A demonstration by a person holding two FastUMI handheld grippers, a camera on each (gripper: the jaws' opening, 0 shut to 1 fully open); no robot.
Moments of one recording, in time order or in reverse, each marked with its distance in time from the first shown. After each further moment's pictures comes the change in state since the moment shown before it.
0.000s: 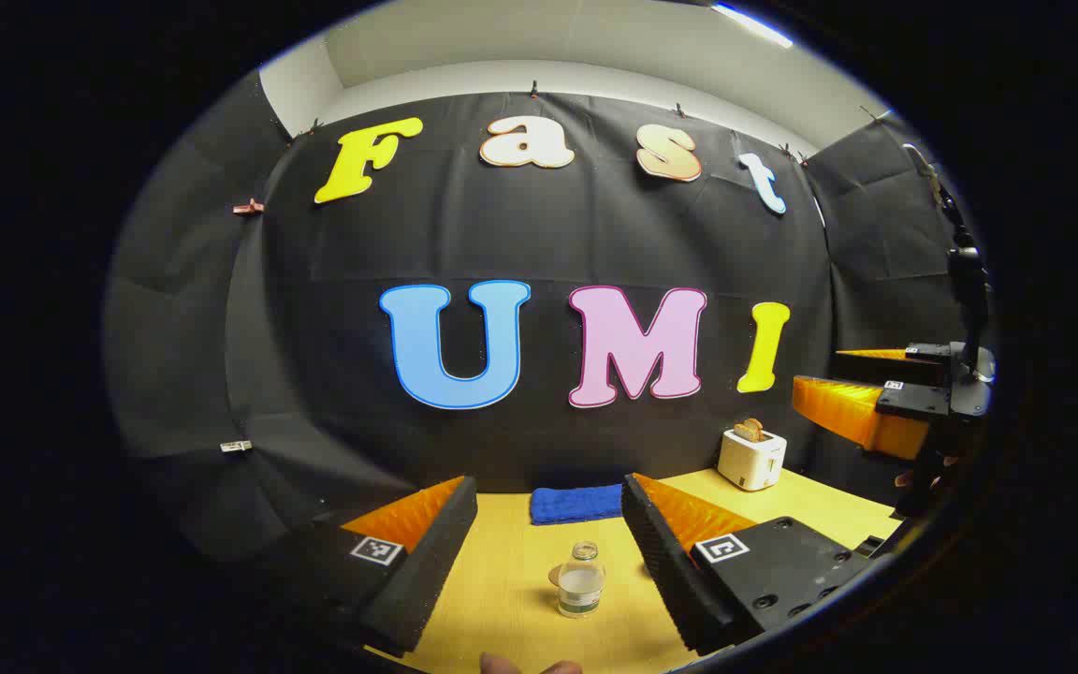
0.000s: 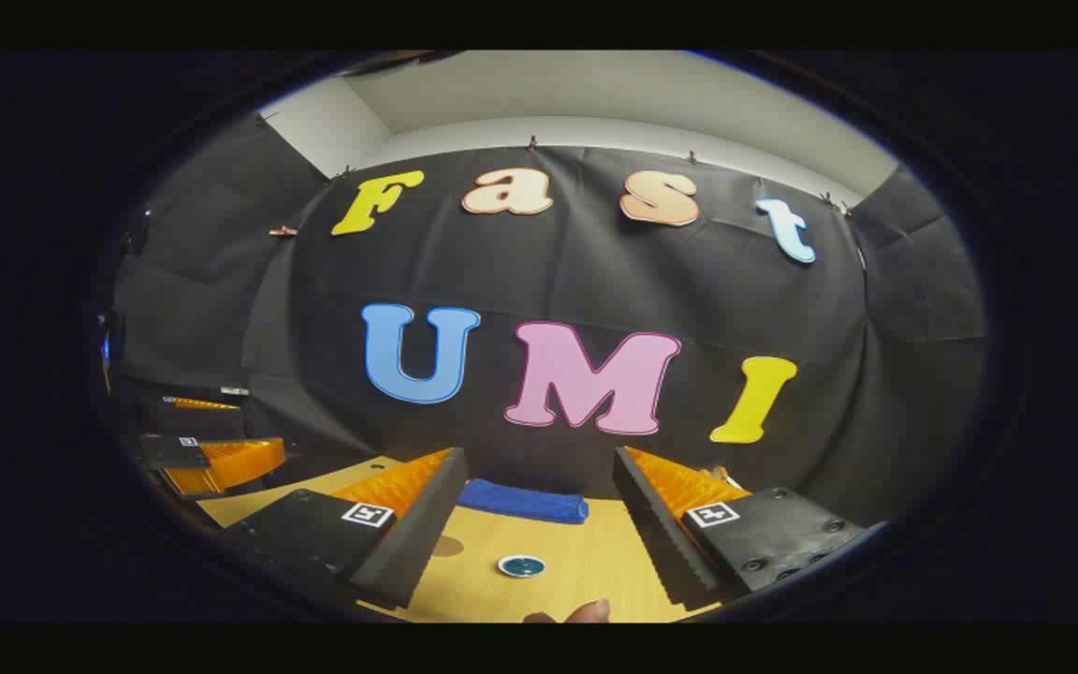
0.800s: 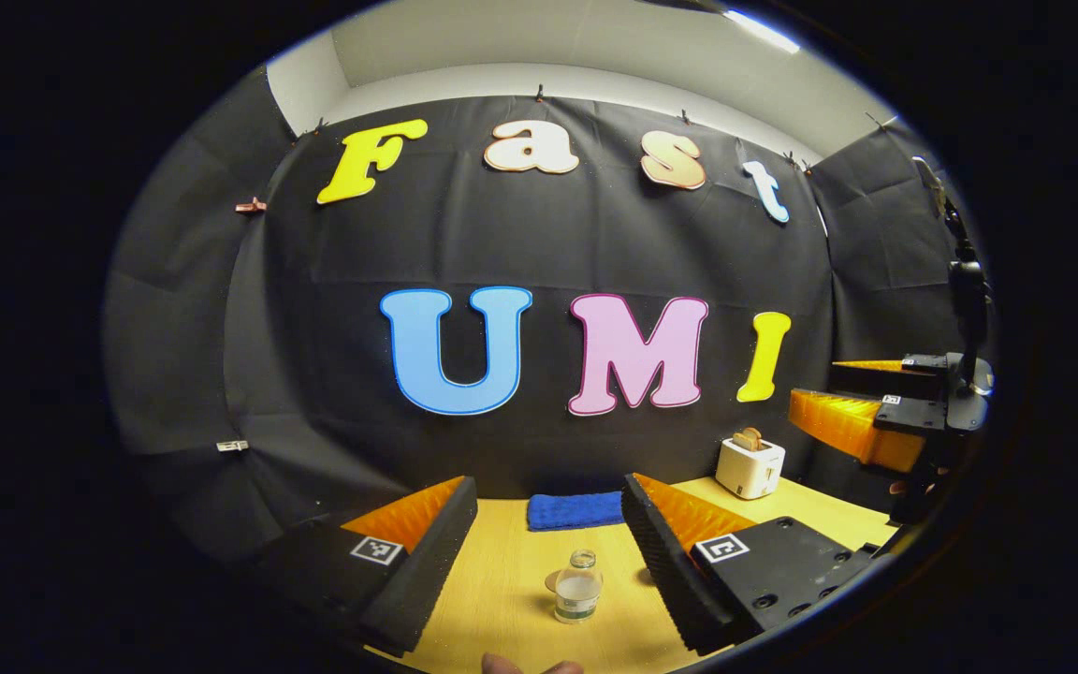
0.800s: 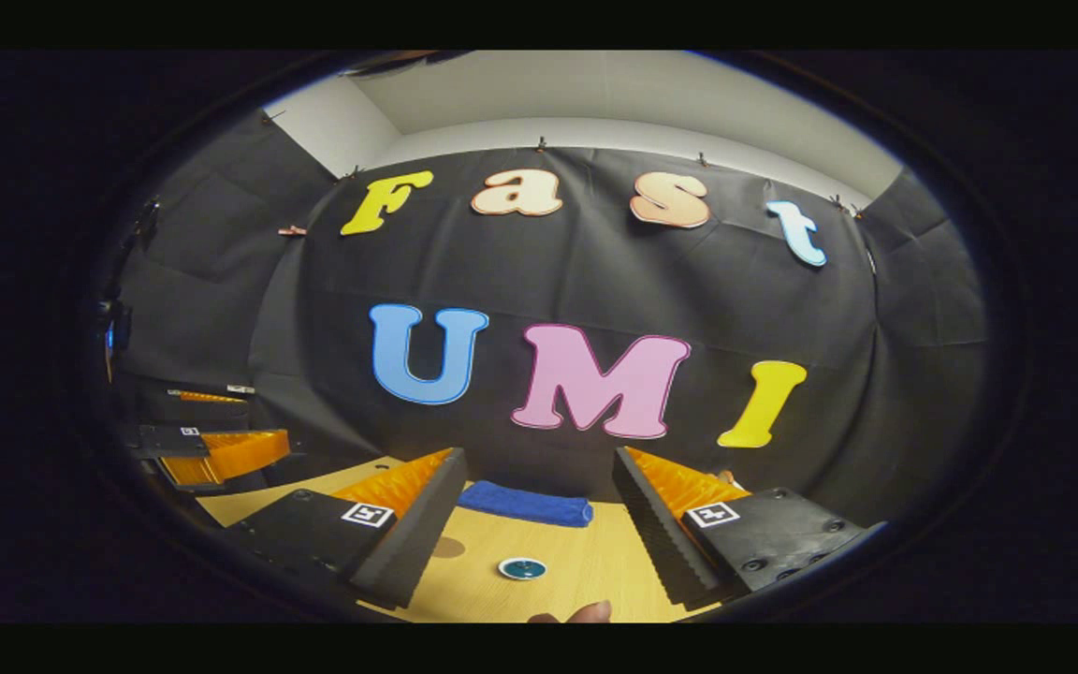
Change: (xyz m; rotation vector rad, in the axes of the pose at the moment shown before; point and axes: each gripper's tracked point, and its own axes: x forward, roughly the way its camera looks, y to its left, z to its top) left arm 0.003 -0.001 0.008 -0.008 -0.027 -0.007; right arm 0.007 0.002 -0.003 -0.009 -0.001 0.031
